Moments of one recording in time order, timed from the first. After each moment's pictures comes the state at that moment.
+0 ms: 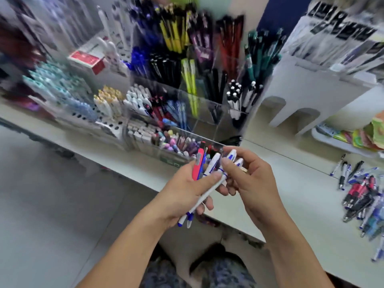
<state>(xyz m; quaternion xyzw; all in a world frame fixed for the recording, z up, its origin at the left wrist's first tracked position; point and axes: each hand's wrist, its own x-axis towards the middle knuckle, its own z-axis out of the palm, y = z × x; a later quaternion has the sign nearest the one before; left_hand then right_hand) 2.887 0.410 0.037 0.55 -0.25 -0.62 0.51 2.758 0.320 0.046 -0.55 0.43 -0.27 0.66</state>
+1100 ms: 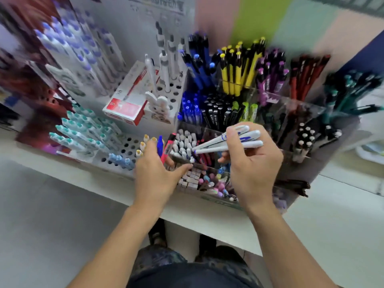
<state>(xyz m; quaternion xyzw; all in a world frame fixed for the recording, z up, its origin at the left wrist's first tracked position) 3.112 0.375 0.001 0.84 -0.33 -0.17 0.40 2.972 0.283 0.046 -0.64 0.40 -0.50 0.42</state>
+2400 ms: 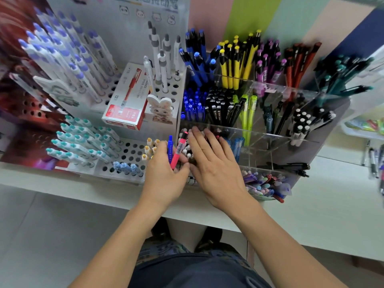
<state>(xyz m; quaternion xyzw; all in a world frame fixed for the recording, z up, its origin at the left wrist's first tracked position) 3.129 0.380 0.009 0.73 -0.38 -0.33 0.46 2.994 0.310 -0.019 -0.93 0.35 -0.11 0.03</state>
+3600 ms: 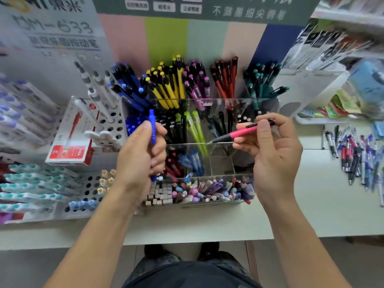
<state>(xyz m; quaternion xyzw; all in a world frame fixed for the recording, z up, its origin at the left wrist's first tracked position) 3.106 0.310 0.076 0.48 -0.26 -0.58 0.61 2.897 0.274 0.092 -0.49 0.43 -0.60 0.46</state>
